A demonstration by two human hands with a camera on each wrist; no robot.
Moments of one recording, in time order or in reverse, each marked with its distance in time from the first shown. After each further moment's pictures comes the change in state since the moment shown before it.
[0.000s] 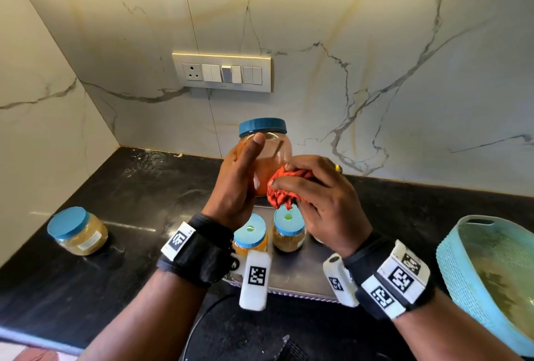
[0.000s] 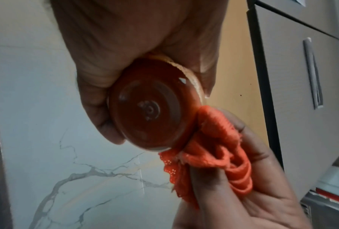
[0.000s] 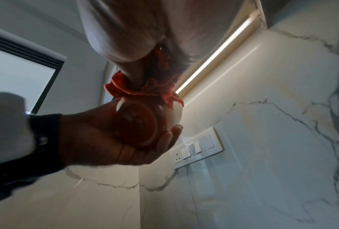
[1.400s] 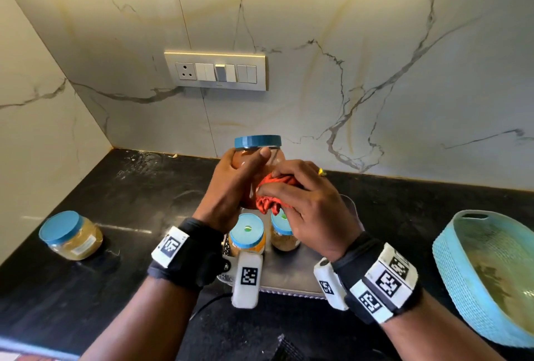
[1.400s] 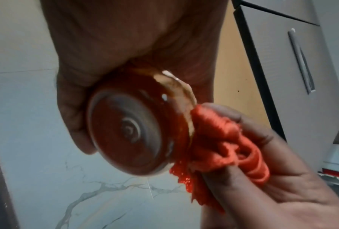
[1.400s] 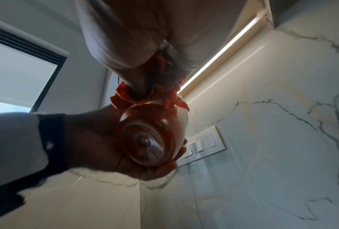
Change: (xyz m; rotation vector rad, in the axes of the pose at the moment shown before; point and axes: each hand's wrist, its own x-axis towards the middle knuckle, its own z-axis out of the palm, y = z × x) left_hand 0.001 -0.004 -0.016 0.198 0.010 -0.017; right_hand 0.000 -0.010 0.011 -0.049 -0.098 0.018
